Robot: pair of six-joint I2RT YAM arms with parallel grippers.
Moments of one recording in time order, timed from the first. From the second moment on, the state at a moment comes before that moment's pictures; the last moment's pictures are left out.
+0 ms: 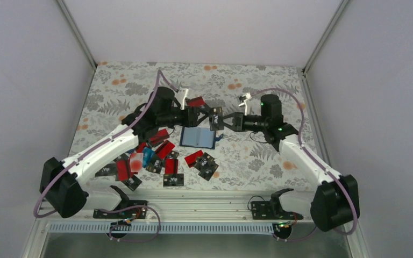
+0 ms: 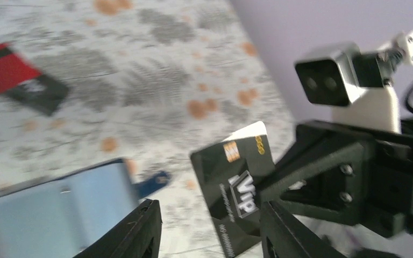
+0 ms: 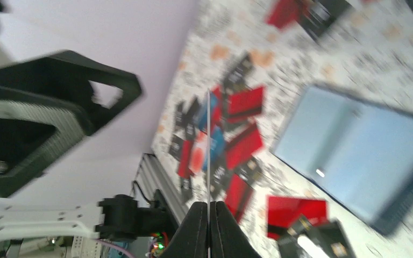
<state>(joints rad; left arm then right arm) -0.68 1.32 1.09 -0.27 0.35 -0.58 0.33 1.21 0.81 -0.11 -0.91 0.59</state>
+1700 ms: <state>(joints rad) -0.48 1.83 1.05 -0.37 0.18 -0.43 0.44 1.89 0.98 -0.14 -0.86 0.59</state>
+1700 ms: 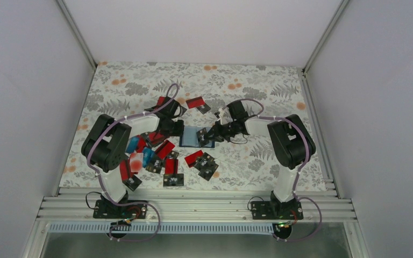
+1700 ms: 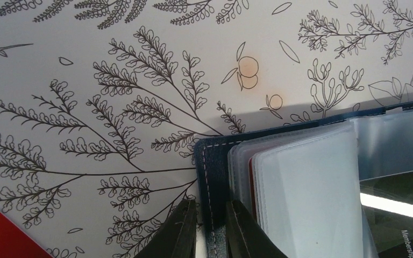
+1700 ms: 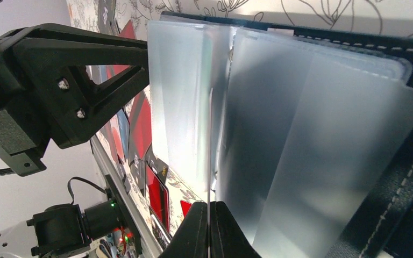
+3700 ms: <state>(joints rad) -0.47 1.77 0.92 -0.21 0.27 -0.49 0.54 1.97 0.92 0.26 -0.79 0.88</state>
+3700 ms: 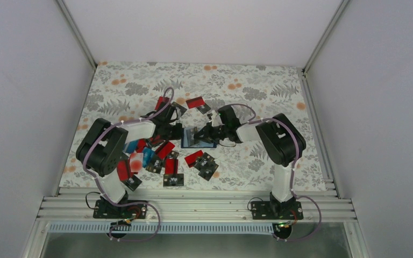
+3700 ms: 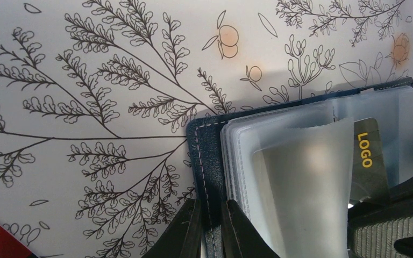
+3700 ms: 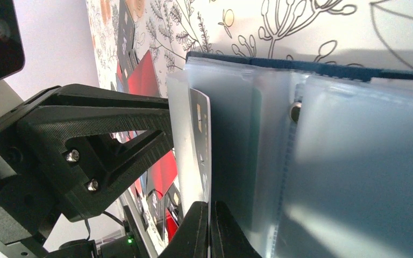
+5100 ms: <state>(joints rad) -0.47 1.74 0.88 -0.21 0.28 -0.52 0.63 1.90 0.76 0.46 -0.56 1.07</state>
